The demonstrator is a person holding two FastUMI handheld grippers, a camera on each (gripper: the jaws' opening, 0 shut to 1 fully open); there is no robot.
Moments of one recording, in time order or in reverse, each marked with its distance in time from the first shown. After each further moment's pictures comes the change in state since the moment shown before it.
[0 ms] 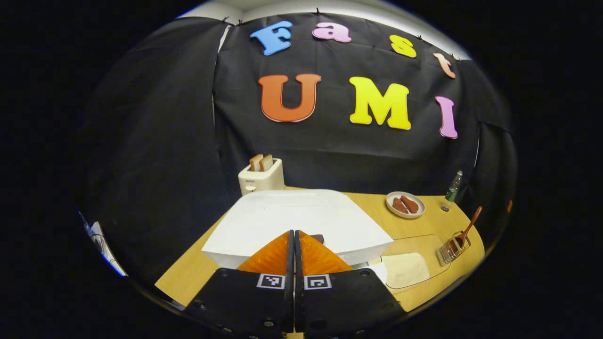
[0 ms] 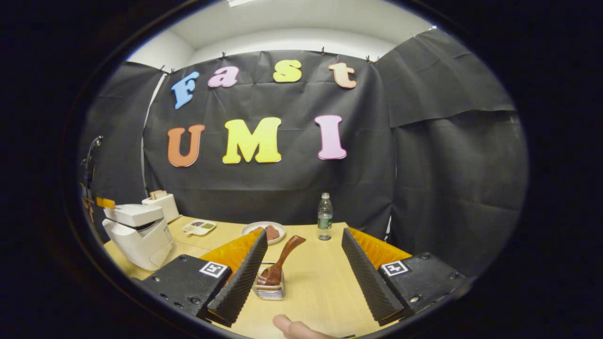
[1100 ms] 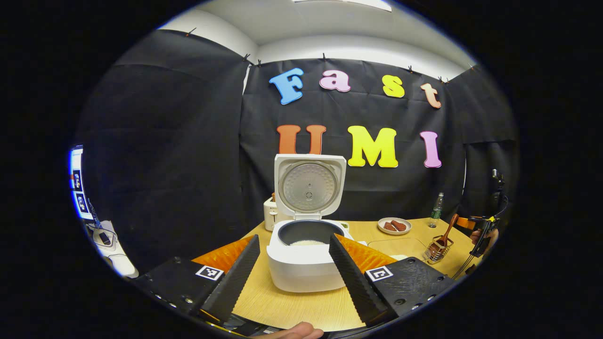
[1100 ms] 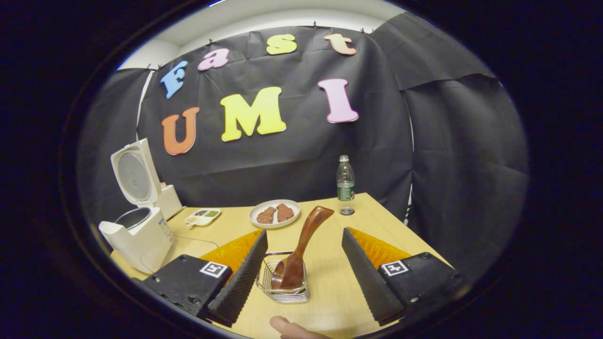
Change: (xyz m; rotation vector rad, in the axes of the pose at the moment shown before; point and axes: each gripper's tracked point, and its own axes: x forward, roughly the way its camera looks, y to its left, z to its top) left arm -0.169 0.028 -0.021 -0.011 -0.262 0.032; right arm 0.098 0.034 -0.093 0.109 0.162 0.050
